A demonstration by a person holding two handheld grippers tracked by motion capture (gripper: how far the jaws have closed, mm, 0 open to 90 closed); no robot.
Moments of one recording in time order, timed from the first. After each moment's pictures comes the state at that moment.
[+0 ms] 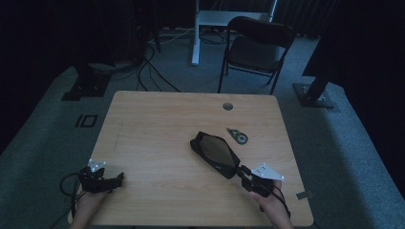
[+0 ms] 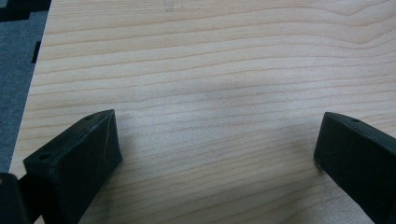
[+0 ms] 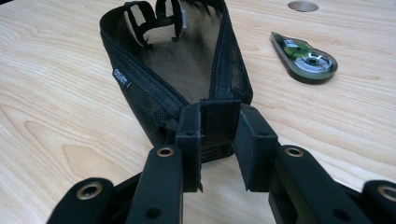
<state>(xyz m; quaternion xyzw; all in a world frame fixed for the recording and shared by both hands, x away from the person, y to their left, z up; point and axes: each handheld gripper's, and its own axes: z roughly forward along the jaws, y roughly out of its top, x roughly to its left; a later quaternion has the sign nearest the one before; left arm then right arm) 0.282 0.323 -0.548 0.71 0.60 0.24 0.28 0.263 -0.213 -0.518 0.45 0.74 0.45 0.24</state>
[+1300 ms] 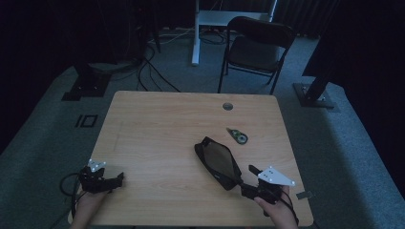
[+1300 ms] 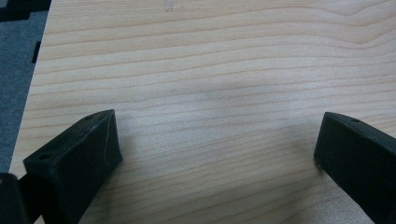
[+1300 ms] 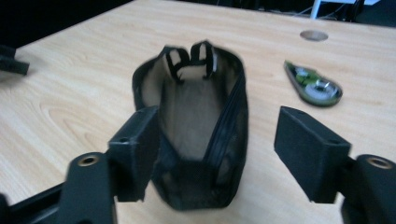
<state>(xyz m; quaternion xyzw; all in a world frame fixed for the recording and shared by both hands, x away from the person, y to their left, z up) 0.282 0.323 -0.548 0.71 0.60 0.25 0.28 0.240 -0.219 -0.484 0.42 0.73 0.49 0.22</state>
